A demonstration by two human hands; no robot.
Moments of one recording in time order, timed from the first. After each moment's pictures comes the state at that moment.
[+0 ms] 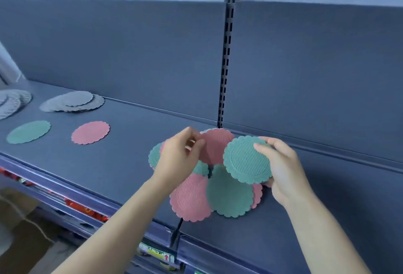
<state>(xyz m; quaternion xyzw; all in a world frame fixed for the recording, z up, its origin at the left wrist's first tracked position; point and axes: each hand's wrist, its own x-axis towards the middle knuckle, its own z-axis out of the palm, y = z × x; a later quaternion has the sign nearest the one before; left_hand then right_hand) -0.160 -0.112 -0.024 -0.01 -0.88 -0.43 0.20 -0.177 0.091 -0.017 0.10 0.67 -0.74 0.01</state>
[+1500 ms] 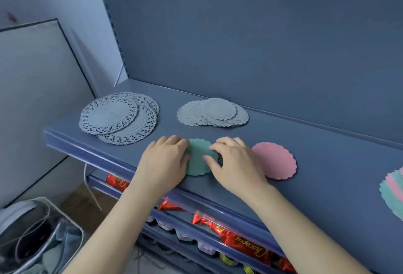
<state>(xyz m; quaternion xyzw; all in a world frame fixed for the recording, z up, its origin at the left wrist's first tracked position) -0.156 -0.622 -0.043 -0.02 -0.99 -0.04 0.14 -0.197 -0.452 -0.042 -0.25 0.94 -0.20 -0.05</state>
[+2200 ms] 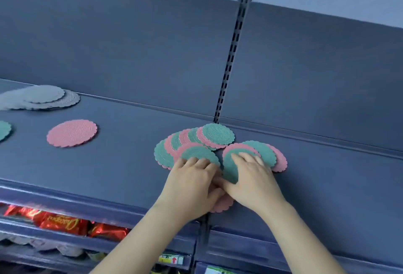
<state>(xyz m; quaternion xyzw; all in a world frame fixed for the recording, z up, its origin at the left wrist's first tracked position) -0.118 -0.151 -0.060 -0.22 -0.96 -0.12 0.13 -0.122 0.005 -0.039 -0.05 0.99 -0.09 -0.04</state>
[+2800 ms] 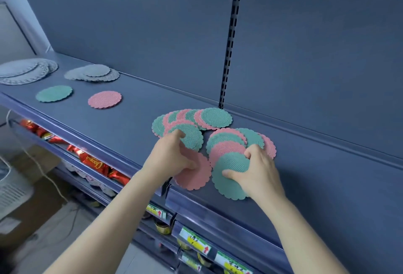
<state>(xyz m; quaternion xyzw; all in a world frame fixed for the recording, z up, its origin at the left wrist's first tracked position) -0.091 -0.090 -0.024 0.16 -0.94 -0.30 -0.01 -0.117 0.108 -0.039 -0.08 0.95 -0.30 0.01</state>
